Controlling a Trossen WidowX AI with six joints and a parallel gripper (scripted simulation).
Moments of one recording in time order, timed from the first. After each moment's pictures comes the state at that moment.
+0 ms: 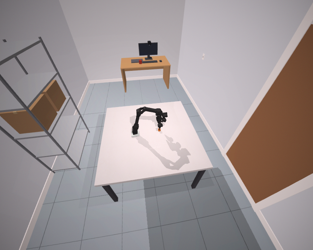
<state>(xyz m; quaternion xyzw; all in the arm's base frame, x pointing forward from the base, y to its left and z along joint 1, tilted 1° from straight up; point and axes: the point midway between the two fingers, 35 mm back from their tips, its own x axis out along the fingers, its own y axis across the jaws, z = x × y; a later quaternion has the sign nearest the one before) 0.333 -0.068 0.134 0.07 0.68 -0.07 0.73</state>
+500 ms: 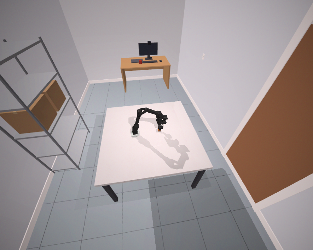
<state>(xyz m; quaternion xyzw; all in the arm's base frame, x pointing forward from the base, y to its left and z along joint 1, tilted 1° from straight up) 0.339 -0.068 0.092 0.07 0.68 -0.07 0.73</state>
